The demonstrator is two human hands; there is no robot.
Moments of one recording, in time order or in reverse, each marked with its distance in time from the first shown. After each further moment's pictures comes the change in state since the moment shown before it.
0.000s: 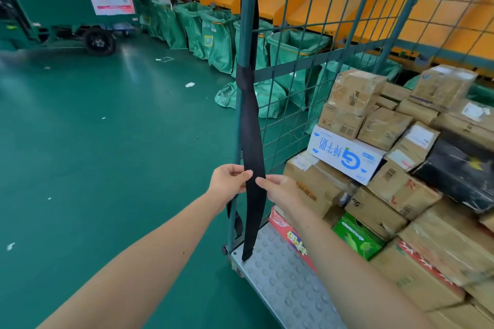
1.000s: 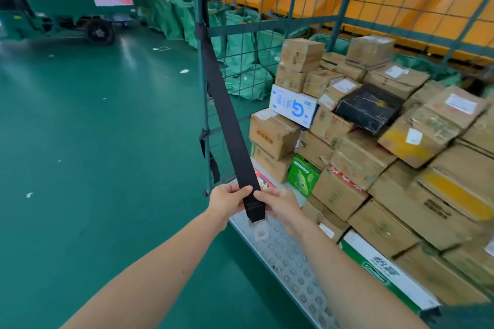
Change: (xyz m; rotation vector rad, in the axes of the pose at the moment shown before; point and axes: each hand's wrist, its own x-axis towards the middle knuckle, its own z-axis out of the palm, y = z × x) left_hand -0.337 -0.122 0.143 -0.176 -0.012 -0.172; right_hand -0.296 0.170 -0.140 0.147 -0.073 0.087
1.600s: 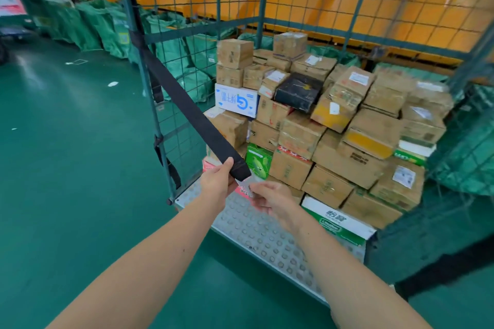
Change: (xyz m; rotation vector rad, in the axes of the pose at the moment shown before) left_hand -0.053 0.020 0.027 -0.147 -0.038 -0.046; right_hand -0.117 0.002 -0.005 0.222 0.224 0.039
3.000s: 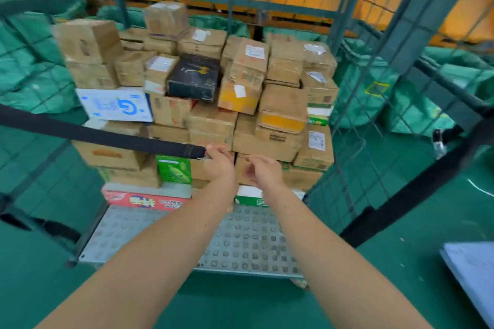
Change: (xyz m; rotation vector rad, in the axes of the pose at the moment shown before) left_hand 0.065 -0.049 0.239 0.059 -0.064 -0.059; right_hand 0.083 -0.063 -0.132 0.224 0.713 -0.008
